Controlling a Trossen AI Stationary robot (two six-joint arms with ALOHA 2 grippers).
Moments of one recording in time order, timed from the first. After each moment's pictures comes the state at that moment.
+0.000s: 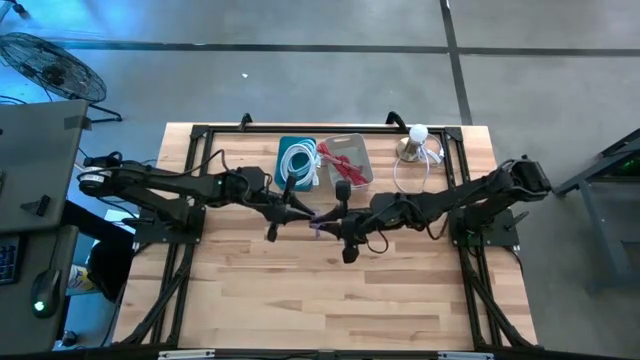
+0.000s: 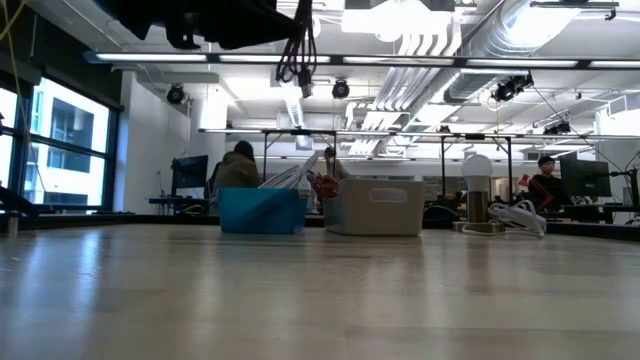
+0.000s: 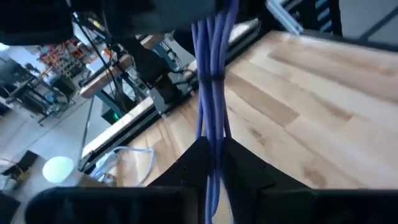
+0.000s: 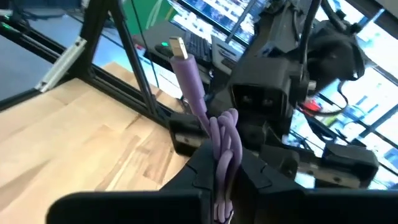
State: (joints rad) left arm 0.00 1.25 0.76 0.26 0.21 0.64; right arm 0.20 1.53 1.05 0.36 0.15 -0.50
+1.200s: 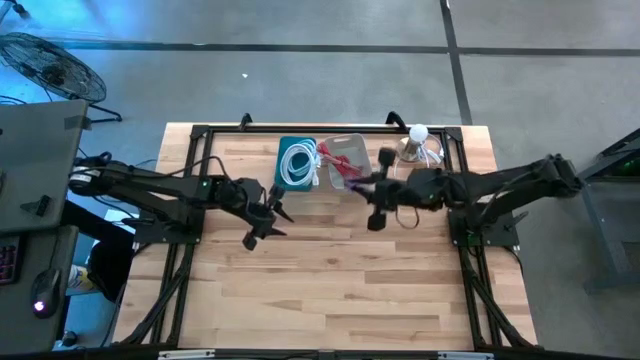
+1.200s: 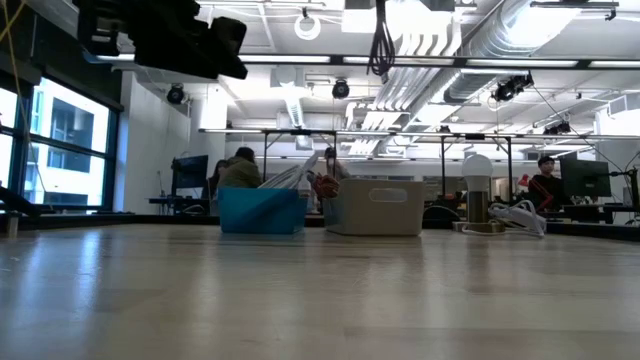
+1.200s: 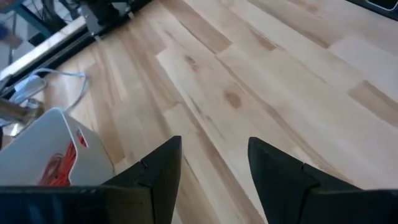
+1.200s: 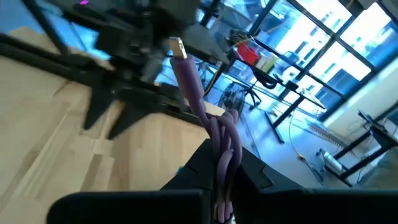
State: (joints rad) left arm -0.06 1.12 0.76 -0.22 0.14 0.54; right arm 0.15 1.21 1.03 0.01 0.41 -0.43
